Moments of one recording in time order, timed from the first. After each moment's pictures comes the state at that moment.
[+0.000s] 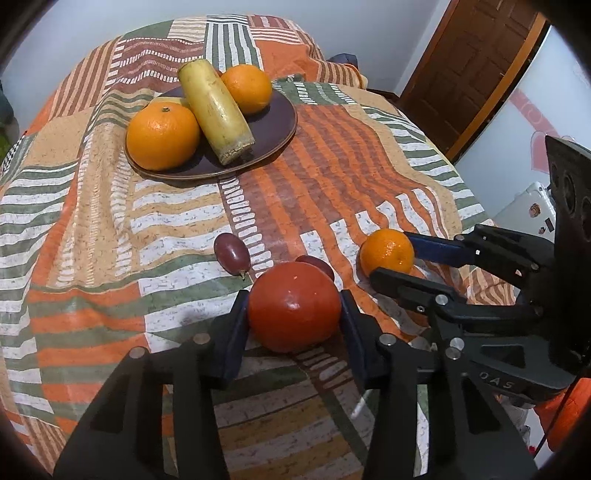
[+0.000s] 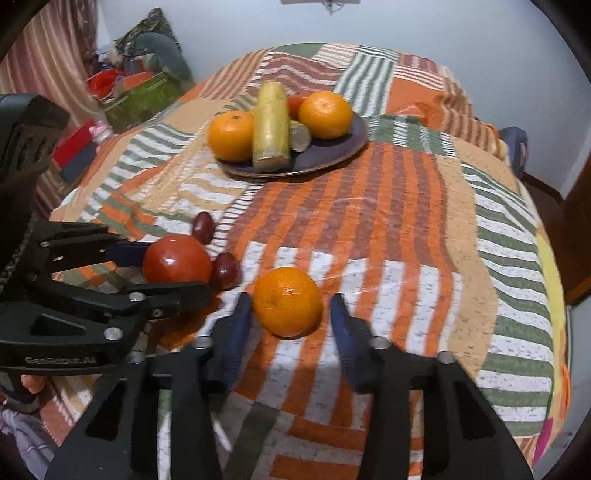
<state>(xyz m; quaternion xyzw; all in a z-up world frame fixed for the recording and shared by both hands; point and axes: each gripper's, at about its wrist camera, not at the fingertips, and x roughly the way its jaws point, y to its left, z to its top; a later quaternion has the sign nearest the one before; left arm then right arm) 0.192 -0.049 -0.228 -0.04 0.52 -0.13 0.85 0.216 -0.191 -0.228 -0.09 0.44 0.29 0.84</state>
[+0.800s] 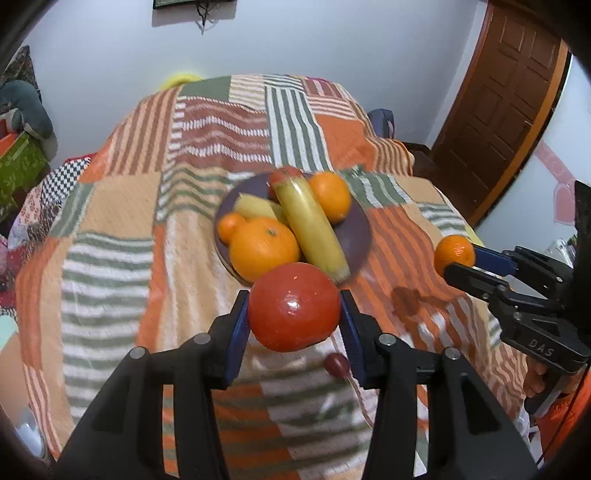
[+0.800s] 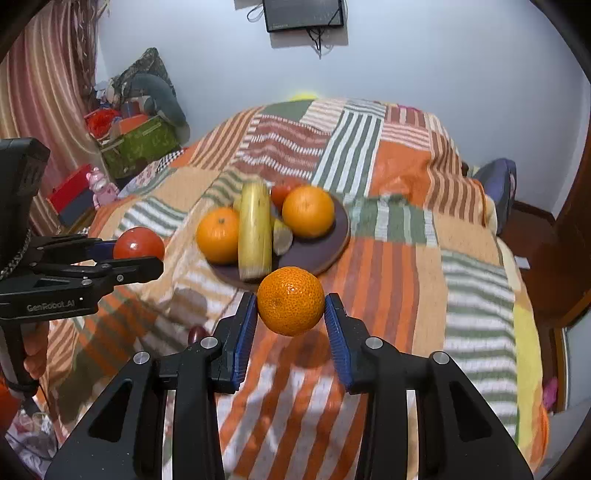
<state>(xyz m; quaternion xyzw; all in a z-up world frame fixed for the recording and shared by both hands) 0.242 0.027 -0.161 -0.05 0.44 -0.06 0.90 0.265 -0.185 -0.165 -0.06 0.37 0.28 0.88</state>
